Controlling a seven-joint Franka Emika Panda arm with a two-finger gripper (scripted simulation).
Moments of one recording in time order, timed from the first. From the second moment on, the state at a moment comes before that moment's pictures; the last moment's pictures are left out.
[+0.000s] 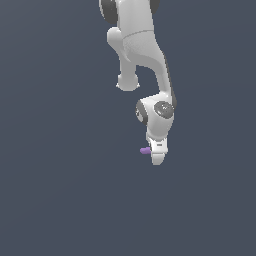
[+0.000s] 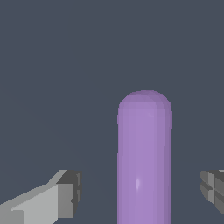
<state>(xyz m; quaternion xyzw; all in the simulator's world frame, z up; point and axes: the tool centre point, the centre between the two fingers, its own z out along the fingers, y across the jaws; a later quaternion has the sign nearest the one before) -0.025 0.123 0.015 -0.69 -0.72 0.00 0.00</state>
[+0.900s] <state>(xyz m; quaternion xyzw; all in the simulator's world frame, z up) -0.026 0.124 0.017 -0.69 -0.72 0.00 0.00</state>
